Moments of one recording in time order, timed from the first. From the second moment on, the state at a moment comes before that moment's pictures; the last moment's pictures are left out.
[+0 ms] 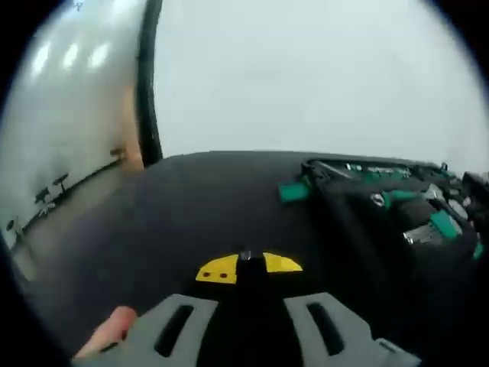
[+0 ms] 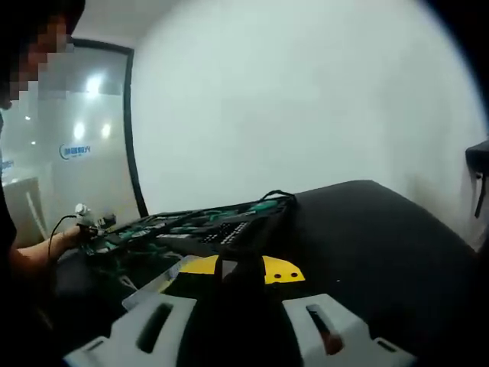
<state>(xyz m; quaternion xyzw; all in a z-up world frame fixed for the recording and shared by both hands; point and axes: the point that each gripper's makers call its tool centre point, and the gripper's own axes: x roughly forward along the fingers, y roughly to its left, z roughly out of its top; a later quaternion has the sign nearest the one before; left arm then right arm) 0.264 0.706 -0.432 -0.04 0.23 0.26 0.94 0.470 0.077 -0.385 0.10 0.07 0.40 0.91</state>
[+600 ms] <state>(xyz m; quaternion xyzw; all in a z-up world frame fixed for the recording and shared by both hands) 0.269 0.705 -0.437 -0.07 0.21 0.24 0.94 0.471 0.077 -0.386 0.10 0.07 0.40 0.91</state>
